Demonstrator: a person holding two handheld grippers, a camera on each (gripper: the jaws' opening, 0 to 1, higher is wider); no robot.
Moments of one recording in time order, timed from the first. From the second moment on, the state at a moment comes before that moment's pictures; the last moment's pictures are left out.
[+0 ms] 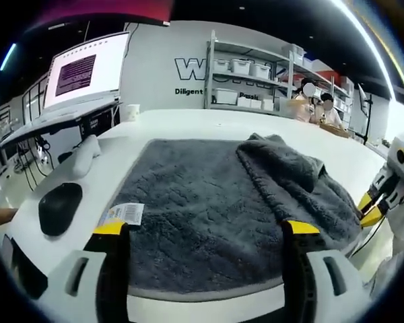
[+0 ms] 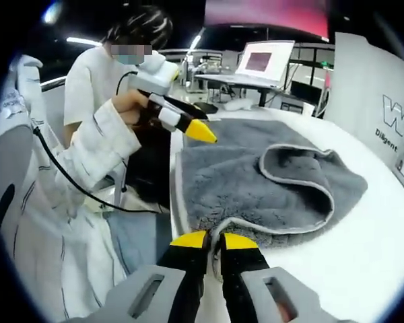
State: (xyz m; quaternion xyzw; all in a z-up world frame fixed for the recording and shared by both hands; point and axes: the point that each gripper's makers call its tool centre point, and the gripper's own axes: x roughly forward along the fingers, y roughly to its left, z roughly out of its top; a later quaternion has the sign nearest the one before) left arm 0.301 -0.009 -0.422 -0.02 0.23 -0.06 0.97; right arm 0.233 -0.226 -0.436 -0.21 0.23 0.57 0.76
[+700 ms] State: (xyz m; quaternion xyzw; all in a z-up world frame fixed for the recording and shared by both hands) left arm 0.300 -0.002 -0.424 -0.02 0.23 -0.05 0.97; right arm 0.223 -0.227 -0.434 -0.22 0.20 0.61 0.74
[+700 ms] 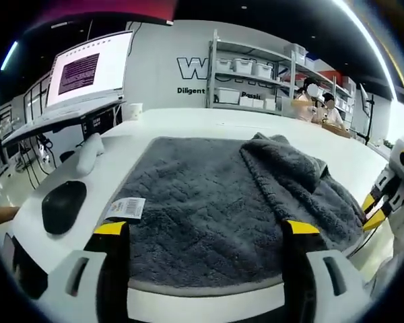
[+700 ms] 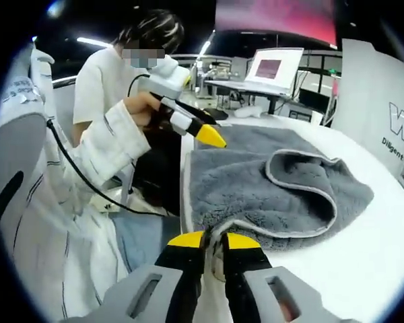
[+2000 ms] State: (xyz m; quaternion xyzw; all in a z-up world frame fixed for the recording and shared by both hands) left arm 0.296 -0.003 -0.422 -0.01 0.23 -0.06 0.97; right arm 0.334 -0.260 -0.406 -0.15 0.17 0.47 0.85
